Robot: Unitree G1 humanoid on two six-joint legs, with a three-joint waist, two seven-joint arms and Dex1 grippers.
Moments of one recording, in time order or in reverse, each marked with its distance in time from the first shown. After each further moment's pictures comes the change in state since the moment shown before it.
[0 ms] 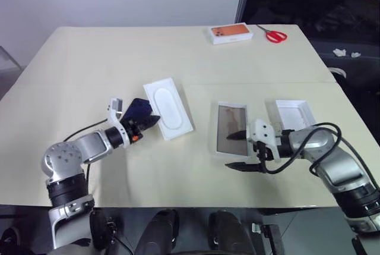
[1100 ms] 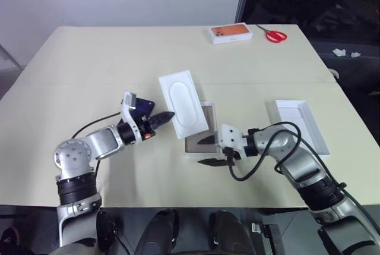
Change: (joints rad) left arm -0.005 -0.055 -0.108 -0.056 -0.138 -0.027 0.098; right arm -0.116 0.207 0.144 0.045 -0.125 -0.103 -0.044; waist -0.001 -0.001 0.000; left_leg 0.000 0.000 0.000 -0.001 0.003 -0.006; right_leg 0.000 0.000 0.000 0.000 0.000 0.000
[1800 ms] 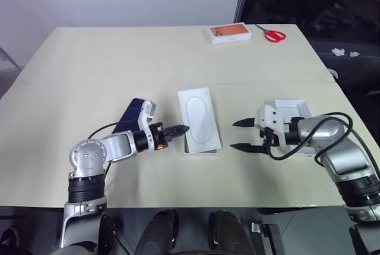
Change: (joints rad) left arm 0.010 0.013 -0.153 0.022 0.028 -0.005 -0.045; right arm 0.043 -0.199 -0.219 0.046 0.103 0.001 0.032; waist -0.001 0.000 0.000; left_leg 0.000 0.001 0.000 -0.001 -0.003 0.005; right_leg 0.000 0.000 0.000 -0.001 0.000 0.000
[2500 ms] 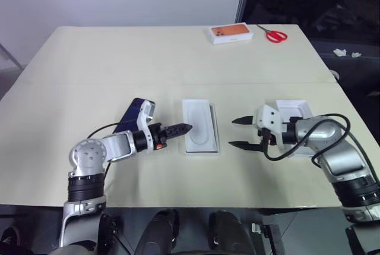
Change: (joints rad) left arm -0.010 0.008 -0.003 0.020 0.028 0.003 0.001; right arm 0.004 0.034 0.000 0.019 -0.036 -0.051 -0.038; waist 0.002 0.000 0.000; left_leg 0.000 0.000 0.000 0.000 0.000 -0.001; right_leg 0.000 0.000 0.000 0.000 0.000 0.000
